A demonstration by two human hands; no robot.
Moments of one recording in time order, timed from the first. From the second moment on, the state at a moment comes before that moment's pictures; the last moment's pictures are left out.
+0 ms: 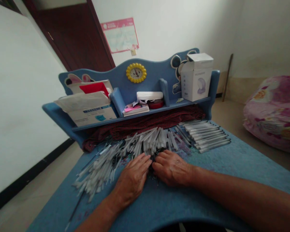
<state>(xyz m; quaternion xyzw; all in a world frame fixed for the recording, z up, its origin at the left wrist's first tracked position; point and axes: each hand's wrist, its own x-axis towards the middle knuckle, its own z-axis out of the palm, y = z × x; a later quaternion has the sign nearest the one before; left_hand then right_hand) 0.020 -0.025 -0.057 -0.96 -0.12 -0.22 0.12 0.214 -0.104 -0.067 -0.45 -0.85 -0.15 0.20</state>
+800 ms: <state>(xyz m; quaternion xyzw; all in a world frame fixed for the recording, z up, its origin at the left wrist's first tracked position) 0.022 -0.029 -0.061 -0.96 -0.10 -0.25 0.12 0.207 -0.109 -0.066 -0.41 -0.88 -0.16 0.19</state>
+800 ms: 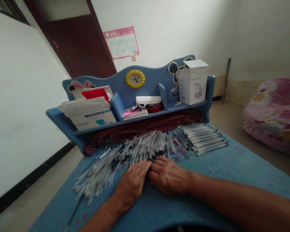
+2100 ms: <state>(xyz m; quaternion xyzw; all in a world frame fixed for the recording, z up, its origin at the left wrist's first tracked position) 0.023 -0.035 -0.058 -0.96 -0.06 -0.28 0.05 0.212 -0.108 -0.065 -0.40 -0.88 -0.17 0.19</state>
